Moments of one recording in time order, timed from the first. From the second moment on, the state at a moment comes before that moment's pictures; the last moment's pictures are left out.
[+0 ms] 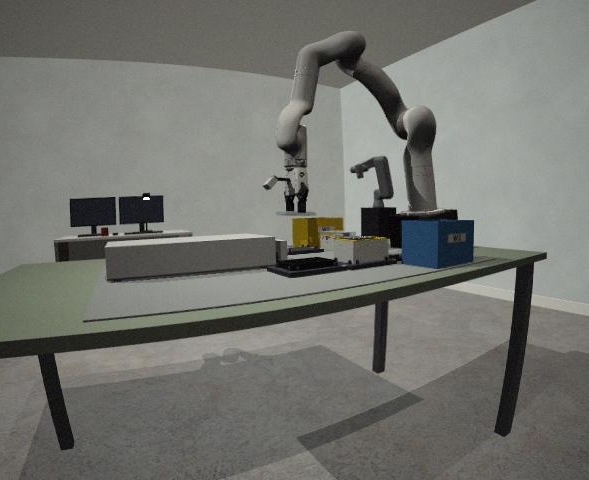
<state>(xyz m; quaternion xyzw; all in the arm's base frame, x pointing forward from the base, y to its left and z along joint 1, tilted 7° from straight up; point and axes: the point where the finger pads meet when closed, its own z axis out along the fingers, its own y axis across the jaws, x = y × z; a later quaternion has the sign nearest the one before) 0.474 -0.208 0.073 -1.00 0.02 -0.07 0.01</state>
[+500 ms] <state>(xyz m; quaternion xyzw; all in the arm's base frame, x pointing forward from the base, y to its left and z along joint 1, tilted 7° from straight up) 0.471 -0.209 0.078 -1.00 0.02 -0.06 0.00</state>
